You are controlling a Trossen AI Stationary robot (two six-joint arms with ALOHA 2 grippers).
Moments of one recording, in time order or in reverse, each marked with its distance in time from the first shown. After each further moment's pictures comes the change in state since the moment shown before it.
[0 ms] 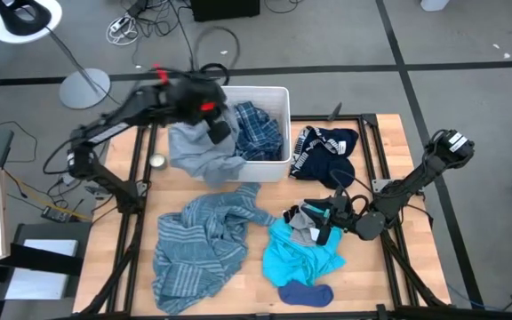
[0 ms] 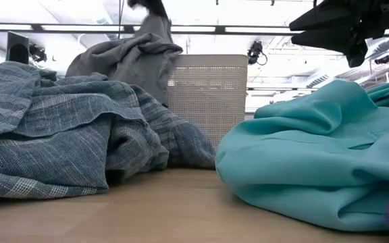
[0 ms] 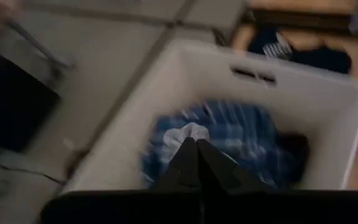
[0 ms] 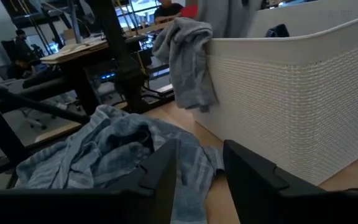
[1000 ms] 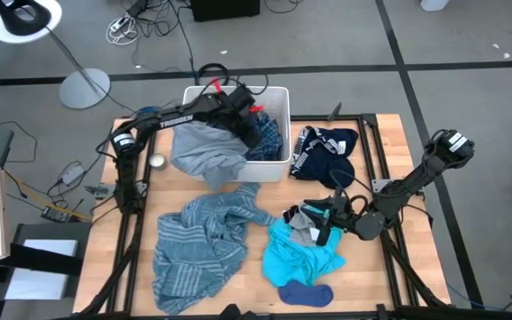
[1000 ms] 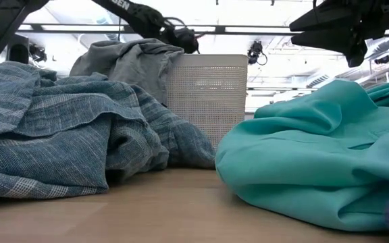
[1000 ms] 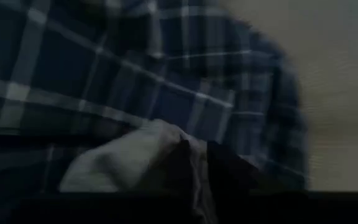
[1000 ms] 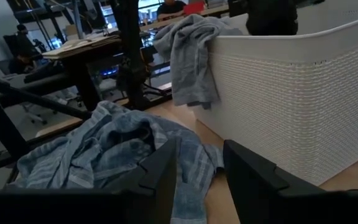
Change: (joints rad) left arm 0.191 0.409 -0.218 0.292 0.551 -0.308; right arm 0.000 0.000 0.000 -0.009 -0.014 -0.011
